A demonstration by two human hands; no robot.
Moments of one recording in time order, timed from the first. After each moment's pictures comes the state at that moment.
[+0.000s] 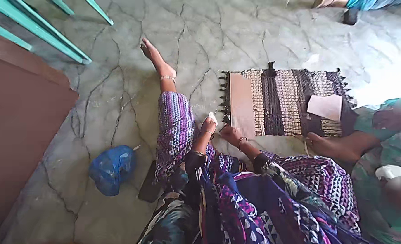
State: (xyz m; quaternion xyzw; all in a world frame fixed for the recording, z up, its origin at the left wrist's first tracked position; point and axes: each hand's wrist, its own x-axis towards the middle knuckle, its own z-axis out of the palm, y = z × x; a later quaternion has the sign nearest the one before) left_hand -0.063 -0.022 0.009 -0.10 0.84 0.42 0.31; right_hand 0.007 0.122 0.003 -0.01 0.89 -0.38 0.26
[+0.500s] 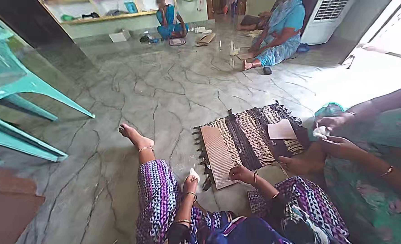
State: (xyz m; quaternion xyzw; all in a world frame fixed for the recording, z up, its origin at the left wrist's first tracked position) left_hand -0.037 -0.014 0.017 -0.08 0.86 0.45 0.21; right_hand 0.060 0.237 0.066 0.06 0.79 -0.58 0.19
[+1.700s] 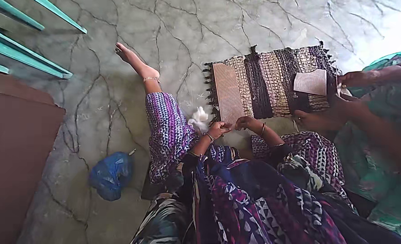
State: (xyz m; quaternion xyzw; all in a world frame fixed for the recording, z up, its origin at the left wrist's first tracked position) left_hand 0.000 0.016 0.026 0.12 0.71 0.51 0.47; right_hand 0.059 0.226 0.040 0.10 0.74 -0.60 0.28
